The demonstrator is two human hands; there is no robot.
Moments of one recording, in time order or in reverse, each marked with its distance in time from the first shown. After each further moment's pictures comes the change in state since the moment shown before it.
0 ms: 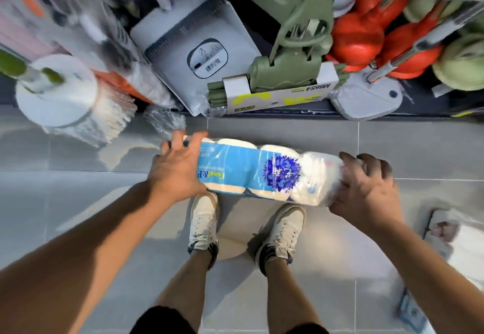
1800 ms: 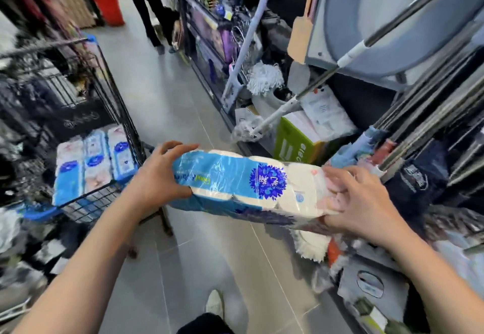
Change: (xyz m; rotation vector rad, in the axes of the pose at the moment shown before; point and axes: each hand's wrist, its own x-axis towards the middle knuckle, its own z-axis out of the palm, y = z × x) left_hand -0.672 -0.223 -0.269 -0.612 1.032 -0.706; right_hand -0.266 -0.509 -0.442 -0.044 0.070 -1.355
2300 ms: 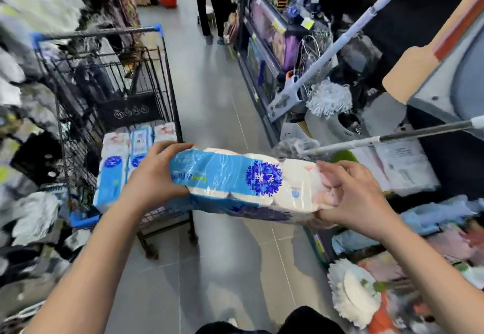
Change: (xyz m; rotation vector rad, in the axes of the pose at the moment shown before) left_hand 0.079 -0.181 -0.096 -0.065 0.162 -0.218; right_hand 0.215 -0.177 0.066 -0.038 -0.128 -0.202
